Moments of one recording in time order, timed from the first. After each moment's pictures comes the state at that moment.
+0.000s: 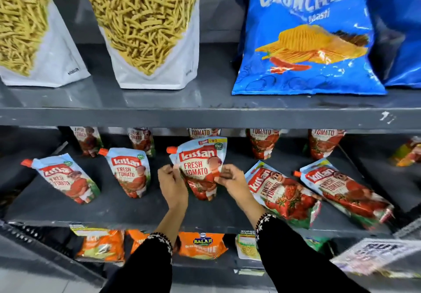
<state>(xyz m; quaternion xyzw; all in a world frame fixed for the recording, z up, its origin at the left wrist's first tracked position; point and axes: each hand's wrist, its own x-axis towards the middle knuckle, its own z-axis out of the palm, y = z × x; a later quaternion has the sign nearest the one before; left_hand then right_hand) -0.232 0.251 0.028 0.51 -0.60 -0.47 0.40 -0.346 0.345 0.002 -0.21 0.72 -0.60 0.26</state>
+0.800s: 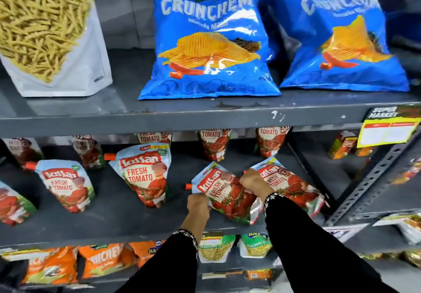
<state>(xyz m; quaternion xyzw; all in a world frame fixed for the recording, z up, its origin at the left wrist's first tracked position) -0.360 0.391 -0.013 0.56 -0.44 -0.69 0.10 -0.477 0.490 0.021 -0.13 0.93 -0.26 0.24</state>
